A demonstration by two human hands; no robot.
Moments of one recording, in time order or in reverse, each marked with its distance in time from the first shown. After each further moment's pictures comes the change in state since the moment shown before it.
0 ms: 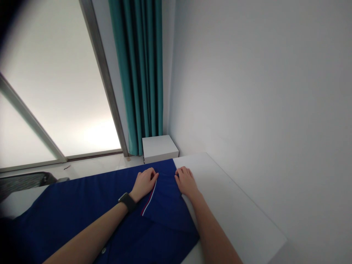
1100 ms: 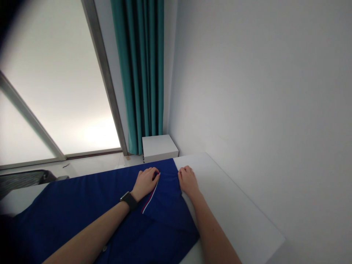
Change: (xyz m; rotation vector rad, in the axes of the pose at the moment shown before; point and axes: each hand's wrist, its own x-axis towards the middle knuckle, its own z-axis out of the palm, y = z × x) left_hand -0.004 0.006 -0.003 0.093 -0.033 0.034; right_hand 0.002 0.008 0.011 -0.020 0.064 0.108
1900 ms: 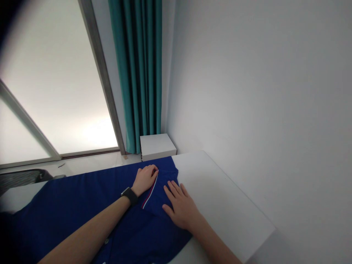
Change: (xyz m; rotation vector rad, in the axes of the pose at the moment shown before) left_hand 0.002 0.000 -0.001 -0.009 -0.007 0.010; right_hand -0.089 -0.056 -0.051 0.114 -0.311 -0.302
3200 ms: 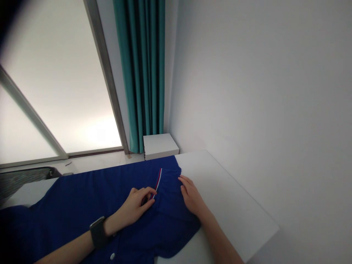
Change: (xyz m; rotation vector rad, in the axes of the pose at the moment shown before) left_hand -0.095 -0.007 -0.038 -0.310 -0.244 0.112; right_hand 0.006 0.043 0.009 0.349 0.275 0.198
